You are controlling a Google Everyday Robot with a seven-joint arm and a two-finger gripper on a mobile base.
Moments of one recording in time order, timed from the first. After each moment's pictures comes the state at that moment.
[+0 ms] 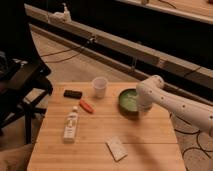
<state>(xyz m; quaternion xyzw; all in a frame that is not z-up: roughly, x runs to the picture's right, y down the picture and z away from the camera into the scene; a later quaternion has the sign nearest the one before) 0.244 0.152 0.852 -0.31 0.00 -0.07 0.95</state>
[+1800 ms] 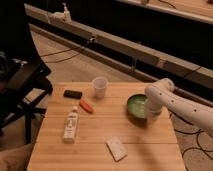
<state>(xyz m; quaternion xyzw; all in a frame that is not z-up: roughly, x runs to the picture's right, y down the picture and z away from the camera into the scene) 0.271 0.175 0.836 -0.34 0.01 -0.04 0.94</state>
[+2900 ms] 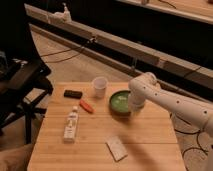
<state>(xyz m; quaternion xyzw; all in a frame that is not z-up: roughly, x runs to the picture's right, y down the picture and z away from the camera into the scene) 0.174 0.165 0.821 -0.33 -0.08 -0.14 0.93</state>
